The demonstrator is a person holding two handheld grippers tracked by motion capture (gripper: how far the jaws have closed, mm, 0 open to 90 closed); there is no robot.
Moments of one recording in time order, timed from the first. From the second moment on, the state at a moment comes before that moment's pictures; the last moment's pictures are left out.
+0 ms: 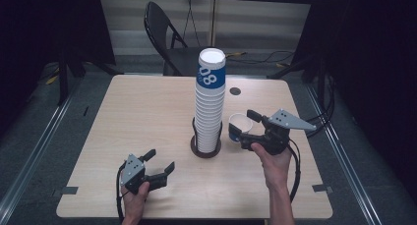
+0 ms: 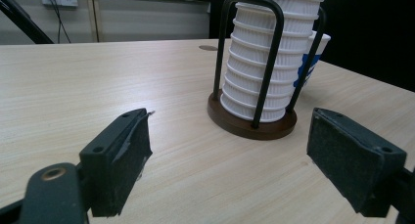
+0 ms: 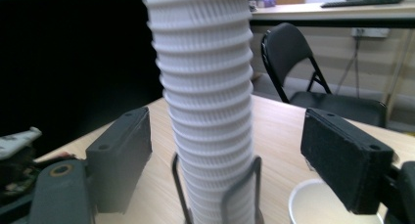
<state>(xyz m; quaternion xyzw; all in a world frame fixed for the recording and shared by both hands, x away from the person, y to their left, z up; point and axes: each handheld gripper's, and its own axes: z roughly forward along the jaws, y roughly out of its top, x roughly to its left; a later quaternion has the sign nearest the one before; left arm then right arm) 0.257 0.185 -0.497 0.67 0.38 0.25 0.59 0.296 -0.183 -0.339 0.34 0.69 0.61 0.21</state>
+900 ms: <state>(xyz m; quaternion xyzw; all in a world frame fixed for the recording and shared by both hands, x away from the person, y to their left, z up) 0.258 0.186 -0.497 0.67 0.38 0.24 0.59 0.314 -0.156 -0.254 0.27 0.69 0.64 0.21</state>
